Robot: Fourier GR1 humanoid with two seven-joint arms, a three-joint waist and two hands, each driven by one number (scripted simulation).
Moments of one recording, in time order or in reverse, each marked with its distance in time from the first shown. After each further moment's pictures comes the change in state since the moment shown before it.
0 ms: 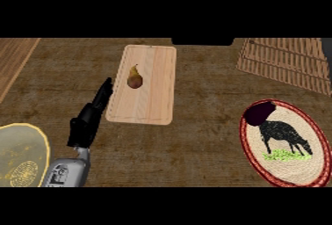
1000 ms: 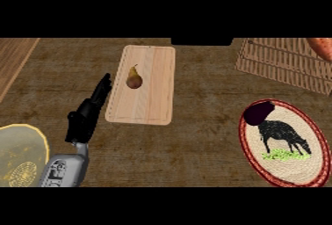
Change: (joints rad) left arm -0.034 0.009 0.017 0.003 0.004 -0.006 0.029; right arm -0.012 -0.147 -0.109 0.369 -0.092 -0.241 -0.102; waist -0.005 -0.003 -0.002
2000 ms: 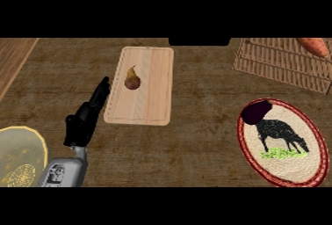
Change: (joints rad) left arm 0.031 -0.002 0.002 -0.011 0.006 -0.006 -0.002; right arm 0.011 0.011 -0.099 -0.232 -0.321 0.055 -0.127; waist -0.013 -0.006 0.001
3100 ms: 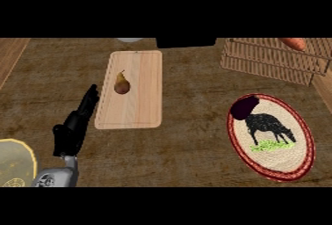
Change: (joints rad) left arm 0.080 0.020 0.035 -0.026 0.007 0.014 -0.026; right arm 0.499 -0.255 -0.277 -0.679 -0.244 0.488 0.448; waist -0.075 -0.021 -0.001
